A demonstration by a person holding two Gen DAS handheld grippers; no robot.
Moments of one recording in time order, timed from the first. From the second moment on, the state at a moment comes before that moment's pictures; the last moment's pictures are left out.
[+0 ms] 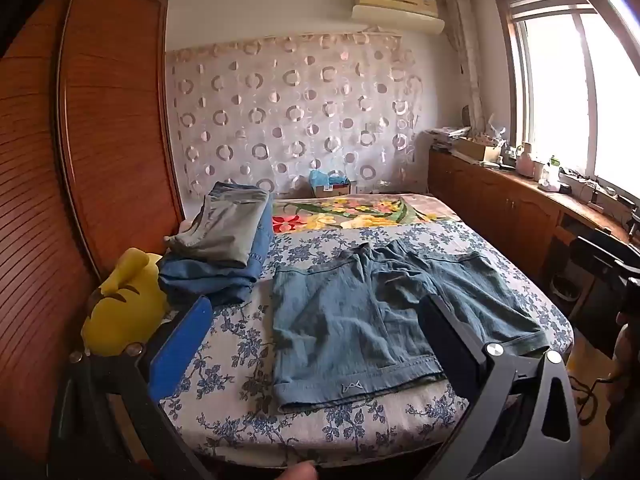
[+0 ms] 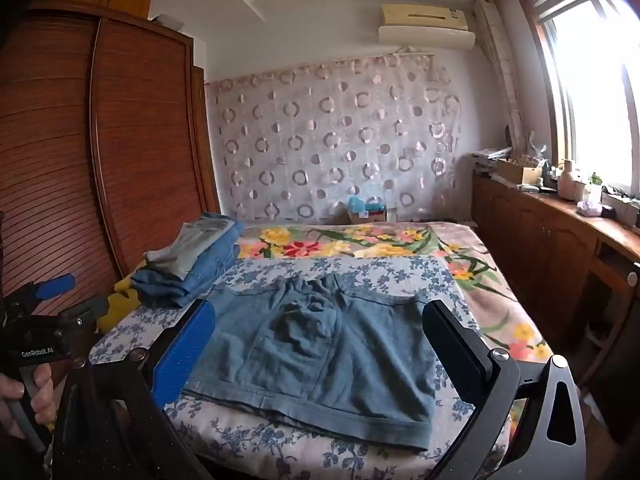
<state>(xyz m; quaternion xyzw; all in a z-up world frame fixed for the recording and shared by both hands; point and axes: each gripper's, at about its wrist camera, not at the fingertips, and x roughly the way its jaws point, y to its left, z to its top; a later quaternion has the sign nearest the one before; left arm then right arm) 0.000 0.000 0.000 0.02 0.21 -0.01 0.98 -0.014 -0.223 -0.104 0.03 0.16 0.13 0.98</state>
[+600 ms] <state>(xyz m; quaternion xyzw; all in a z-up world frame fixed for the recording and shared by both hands) -0.002 0.003 0.002 0.01 0.21 -0.01 0.98 -0.009 -0.217 -0.107 0.02 0.16 0.14 0.98</state>
